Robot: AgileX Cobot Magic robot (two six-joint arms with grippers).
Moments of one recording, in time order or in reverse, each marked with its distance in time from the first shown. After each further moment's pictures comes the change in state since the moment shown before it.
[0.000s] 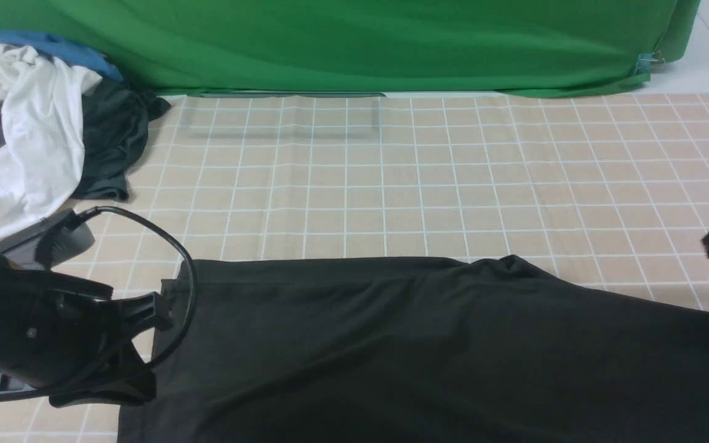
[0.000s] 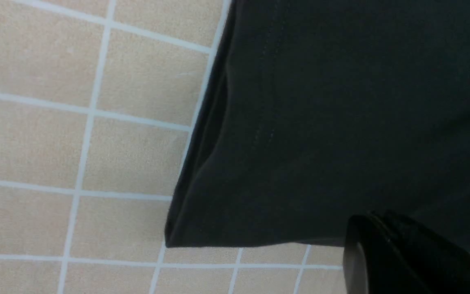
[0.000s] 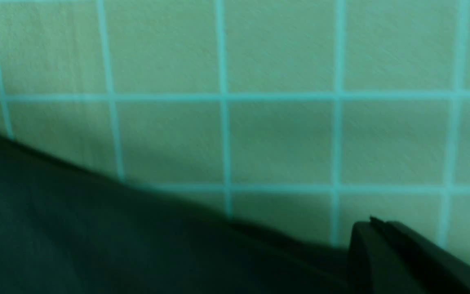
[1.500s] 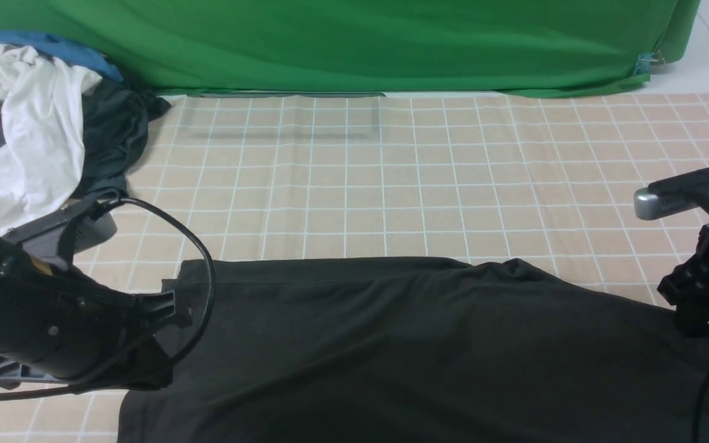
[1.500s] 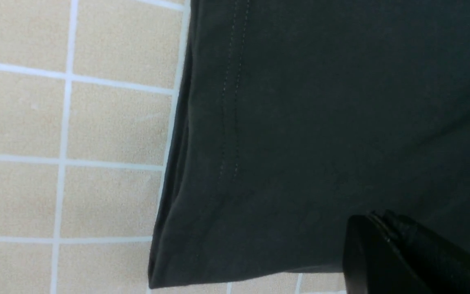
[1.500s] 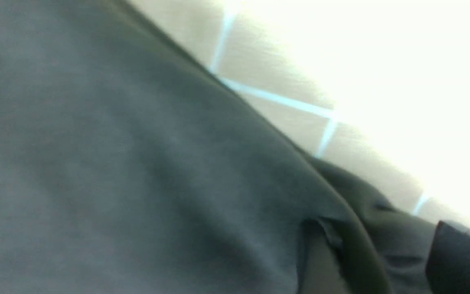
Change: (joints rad) right arm 0.150 0.058 -0.018 -0.114 0.131 -0.094; left arm -0.061 0.000 0.001 0.022 -0.086 0.007
